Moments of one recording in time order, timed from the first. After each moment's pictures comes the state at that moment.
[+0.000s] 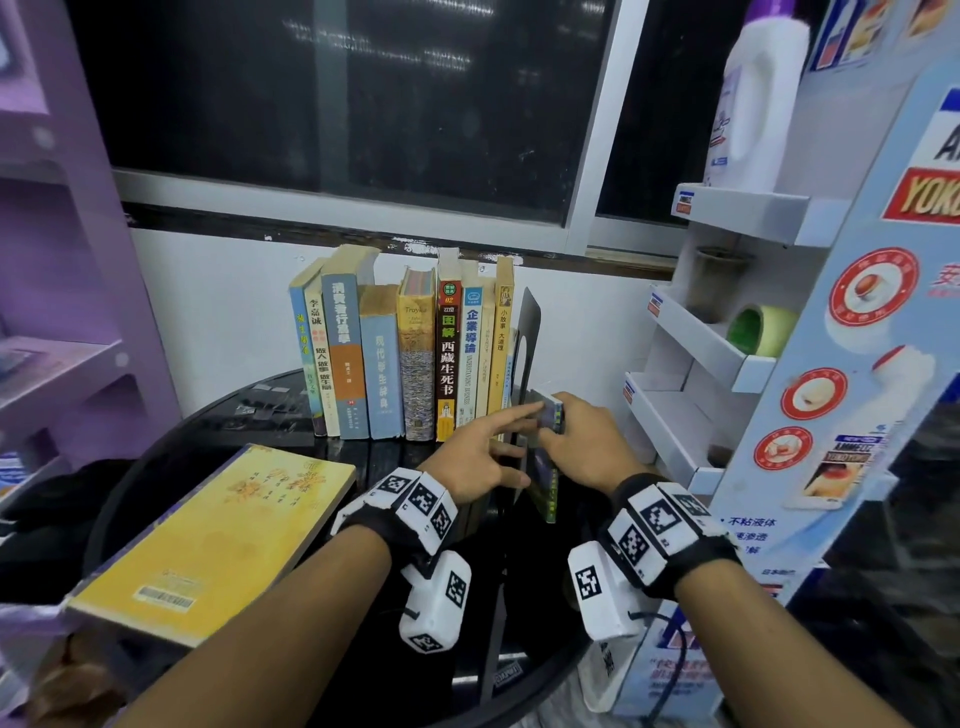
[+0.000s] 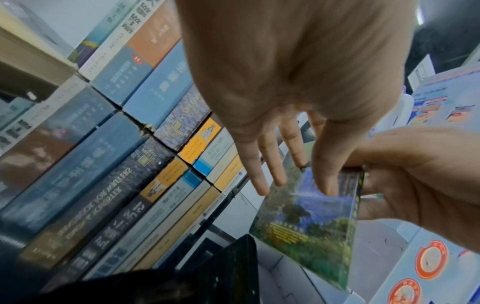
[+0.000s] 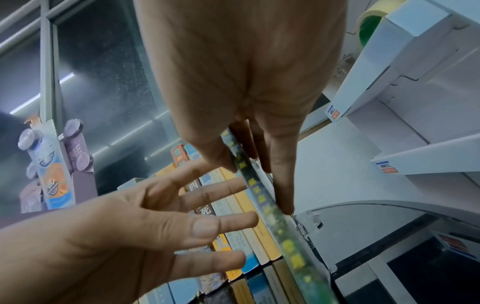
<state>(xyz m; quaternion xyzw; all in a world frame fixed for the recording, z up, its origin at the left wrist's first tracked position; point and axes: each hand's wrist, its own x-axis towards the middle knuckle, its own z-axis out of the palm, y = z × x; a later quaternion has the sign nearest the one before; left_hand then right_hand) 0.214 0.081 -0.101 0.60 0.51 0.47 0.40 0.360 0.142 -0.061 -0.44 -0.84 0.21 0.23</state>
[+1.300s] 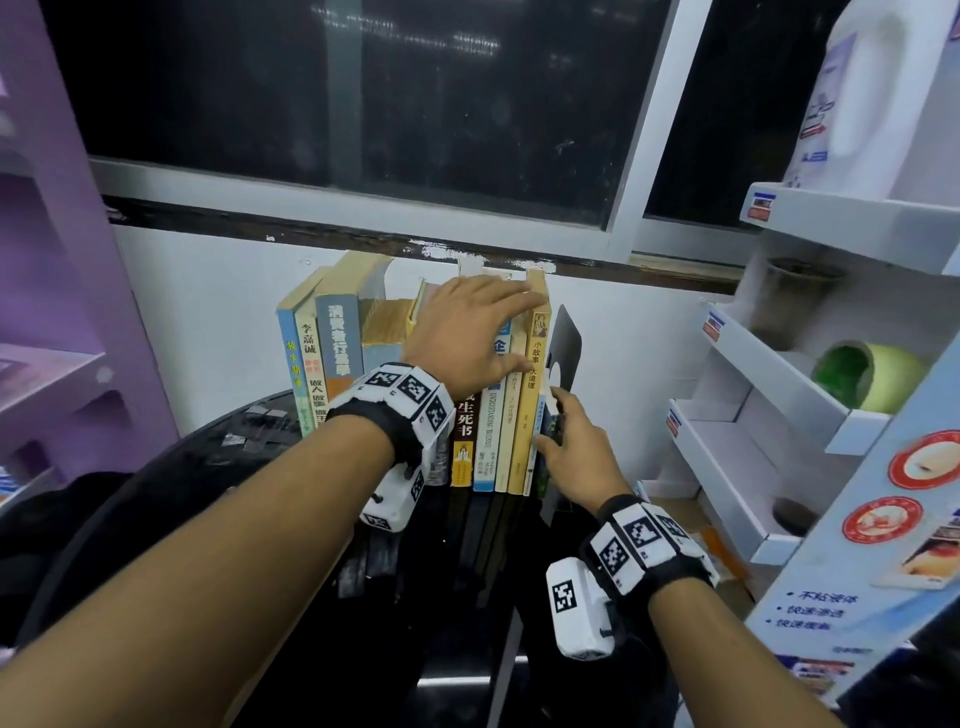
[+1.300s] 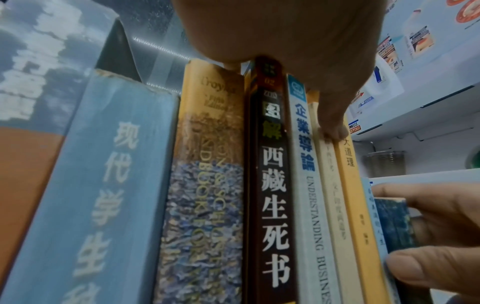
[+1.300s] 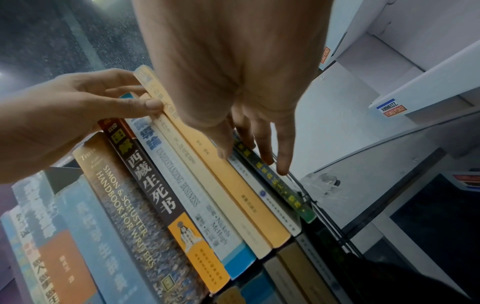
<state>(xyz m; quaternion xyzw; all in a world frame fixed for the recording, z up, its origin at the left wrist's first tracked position) 0.121 0.177 -0.006 0.68 0.66 0.23 -0.23 0.292 0.221 -0.087 -0.42 -0.79 0.33 0.30</state>
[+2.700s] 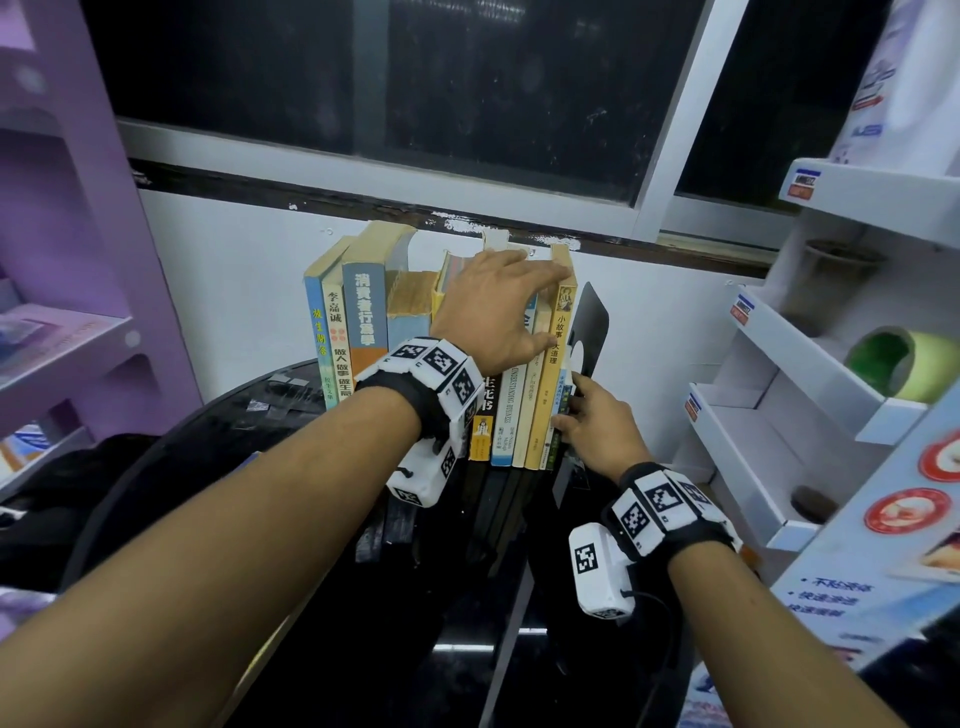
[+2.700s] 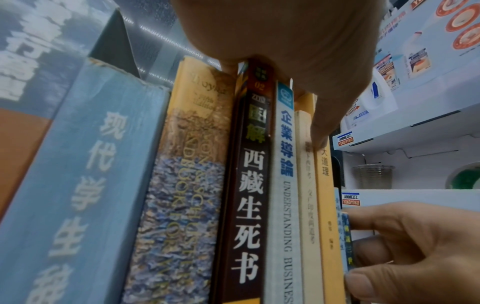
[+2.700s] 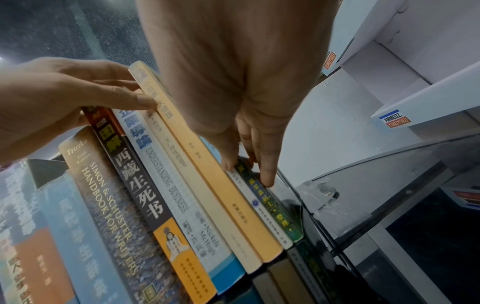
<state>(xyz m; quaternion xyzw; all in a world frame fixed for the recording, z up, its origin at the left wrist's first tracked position) 0.129 0.169 -0.006 0.67 0.67 0.27 -0.19 0.290 0.232 -0.085 -0.42 -0.81 0.32 0.26</state>
